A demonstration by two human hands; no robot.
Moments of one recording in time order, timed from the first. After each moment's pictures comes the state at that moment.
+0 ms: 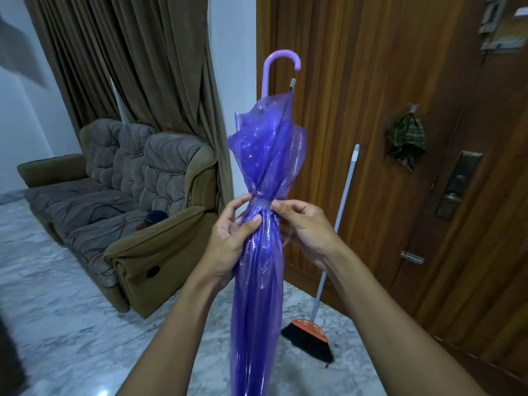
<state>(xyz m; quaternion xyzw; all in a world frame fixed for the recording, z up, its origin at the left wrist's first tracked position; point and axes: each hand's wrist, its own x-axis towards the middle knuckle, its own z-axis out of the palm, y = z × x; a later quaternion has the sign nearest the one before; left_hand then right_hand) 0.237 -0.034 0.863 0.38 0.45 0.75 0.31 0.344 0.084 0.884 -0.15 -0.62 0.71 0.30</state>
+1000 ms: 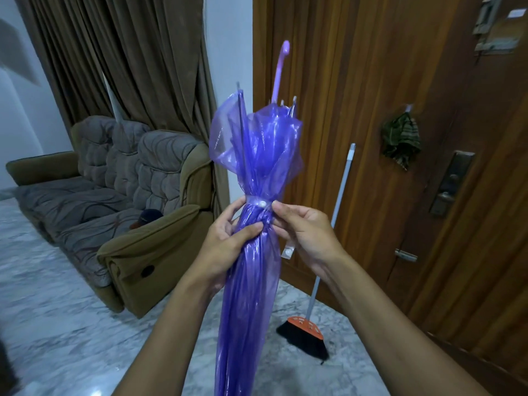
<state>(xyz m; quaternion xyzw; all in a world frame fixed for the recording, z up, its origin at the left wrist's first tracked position) 0.233 -0.041 0.863 0.38 0.49 0.71 0.33 0.351 0.066 0.884 -0.16 -0.52 0.77 0.32</state>
